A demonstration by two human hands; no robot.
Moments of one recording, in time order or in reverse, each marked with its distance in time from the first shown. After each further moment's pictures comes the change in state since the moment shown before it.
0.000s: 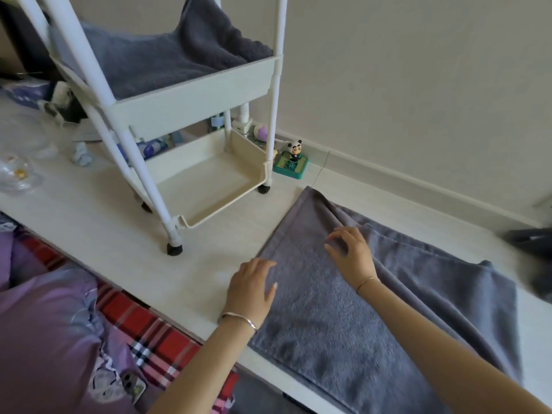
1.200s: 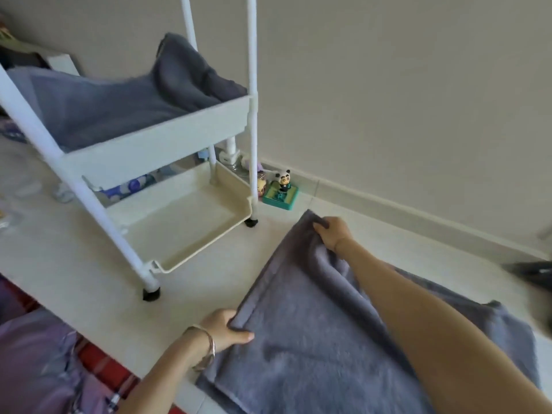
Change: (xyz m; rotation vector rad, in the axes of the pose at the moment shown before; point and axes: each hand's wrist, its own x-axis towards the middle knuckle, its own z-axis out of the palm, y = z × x) left_hand 0.039 -0.031 -0.028 -0.594 -0.555 -0.494; right_hand 0.152 -0.001 0.006 0.020 -0.261 0.297
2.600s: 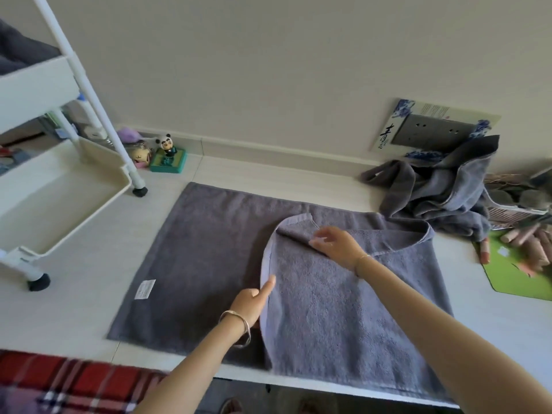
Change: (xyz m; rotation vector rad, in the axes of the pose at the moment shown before) left_hand -0.034 0.073 0.228 0.054 -0.065 0.089; right_hand -0.245 0.170 -0.125 0.150 0.053 0.239
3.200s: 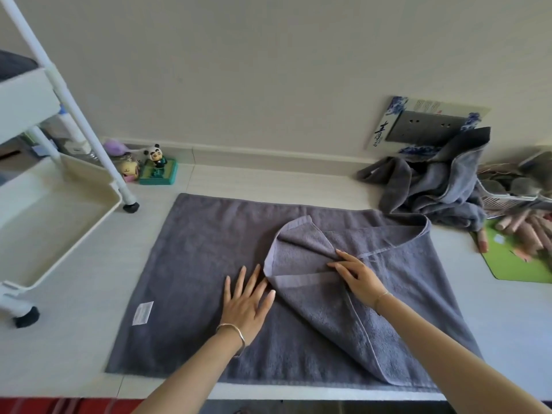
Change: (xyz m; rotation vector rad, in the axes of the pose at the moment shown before) left_hand 0.043 -0.038 -0.016 0.890 0.167 0.519; right_hand -0.031 0.064 0.026 -0.055 0.089 0.005
